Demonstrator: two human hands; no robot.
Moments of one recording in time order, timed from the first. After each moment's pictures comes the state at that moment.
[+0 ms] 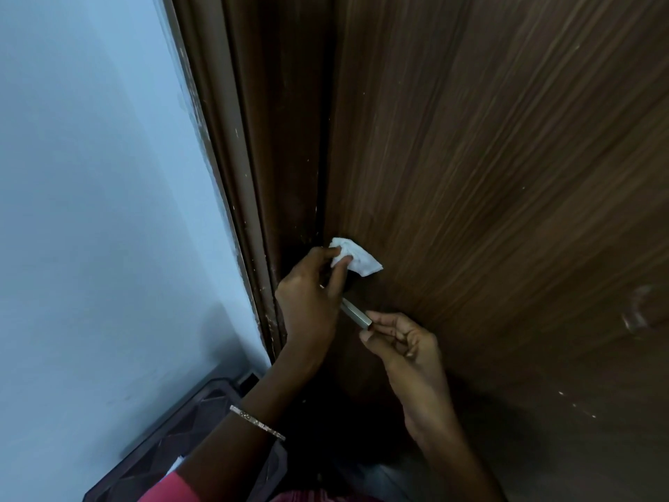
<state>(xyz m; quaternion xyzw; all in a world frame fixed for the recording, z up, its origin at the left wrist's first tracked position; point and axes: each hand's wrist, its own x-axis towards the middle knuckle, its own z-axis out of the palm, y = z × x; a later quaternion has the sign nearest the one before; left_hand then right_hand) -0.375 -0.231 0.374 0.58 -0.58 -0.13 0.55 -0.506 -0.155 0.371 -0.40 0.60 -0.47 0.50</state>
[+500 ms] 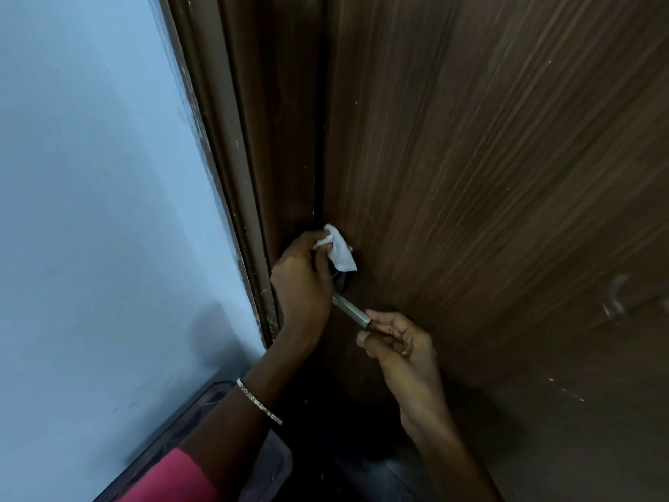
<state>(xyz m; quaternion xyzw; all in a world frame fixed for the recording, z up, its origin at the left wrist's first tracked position) -0.367 -0.250 0.392 0.59 -0.57 -0.13 0.55 -0.498 -0.150 0.376 -0.38 0.63 -0.47 0.49</state>
